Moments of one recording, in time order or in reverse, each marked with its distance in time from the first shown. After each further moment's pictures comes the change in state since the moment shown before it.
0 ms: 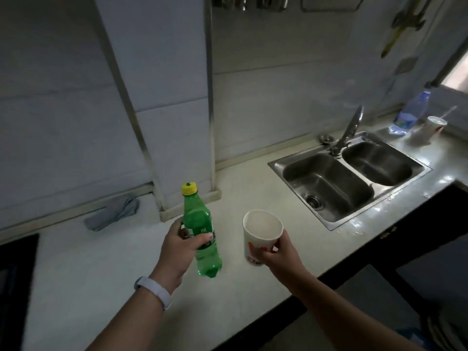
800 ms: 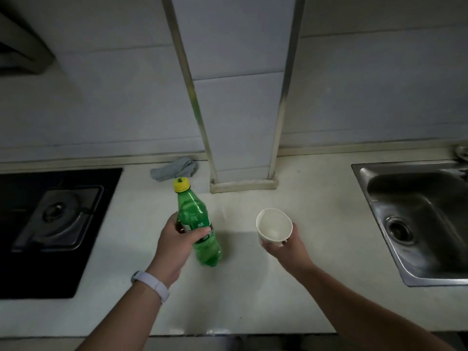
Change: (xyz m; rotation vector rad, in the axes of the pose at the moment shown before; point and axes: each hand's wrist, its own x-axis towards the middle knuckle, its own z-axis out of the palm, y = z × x) left_hand -0.009 -0.013 -0.020 0.025 0.492 -0.126; right_hand 0.121 0.050 0.041 -0.284 -0.360 -0.006
